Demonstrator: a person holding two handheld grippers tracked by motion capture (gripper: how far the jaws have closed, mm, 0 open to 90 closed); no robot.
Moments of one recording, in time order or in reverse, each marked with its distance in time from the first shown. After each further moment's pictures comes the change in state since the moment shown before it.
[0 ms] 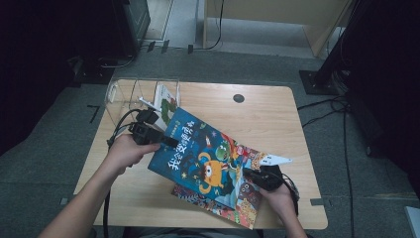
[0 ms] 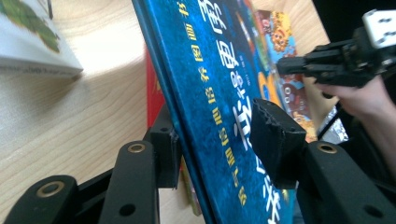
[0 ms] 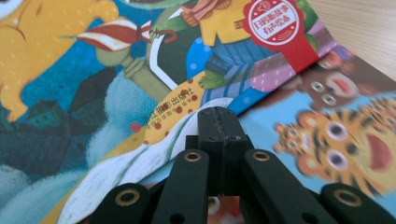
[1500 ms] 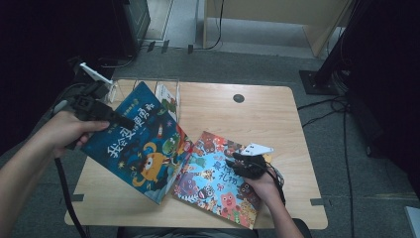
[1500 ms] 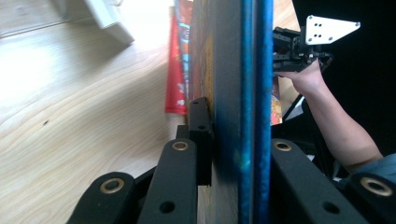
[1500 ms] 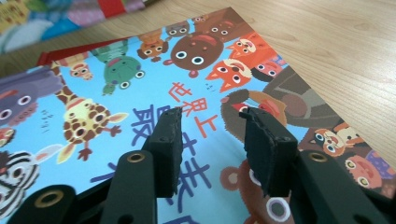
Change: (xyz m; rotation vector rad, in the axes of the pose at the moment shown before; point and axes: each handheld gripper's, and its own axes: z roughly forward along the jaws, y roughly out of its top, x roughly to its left) left arm 0.012 -0.009 -0.140 0.025 0.005 -0.130; right arm 0.013 0.038 0.039 -0.049 -0.027 -0.131
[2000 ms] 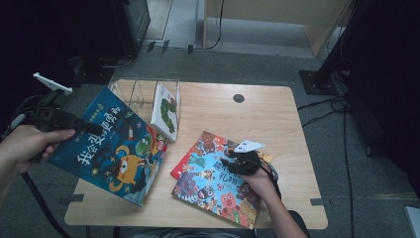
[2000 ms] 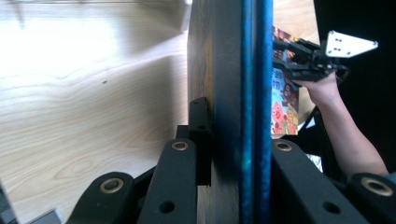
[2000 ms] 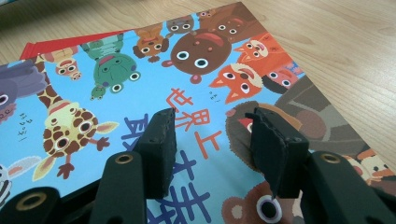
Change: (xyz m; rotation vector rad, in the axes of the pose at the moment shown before) left arm 0.048 -0.047 -0.039 -0.091 0.046 -0.163; right arm -0.001 0.008 0.020 0.042 0.013 -0.048
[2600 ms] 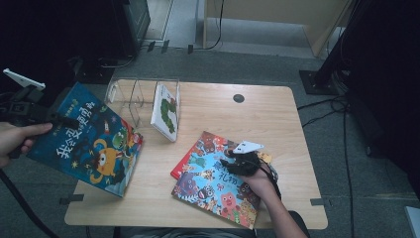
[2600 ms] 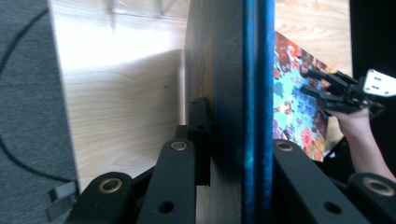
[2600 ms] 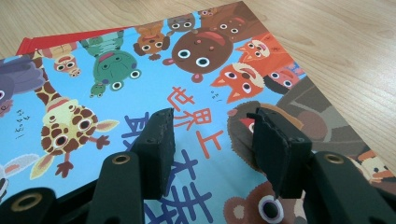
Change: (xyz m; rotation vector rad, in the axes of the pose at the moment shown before) left arm 0.046 0.004 -0.033 -0.066 0.104 -0.118; right arm 0.003 0.000 0.001 0.002 -0.017 -0.018
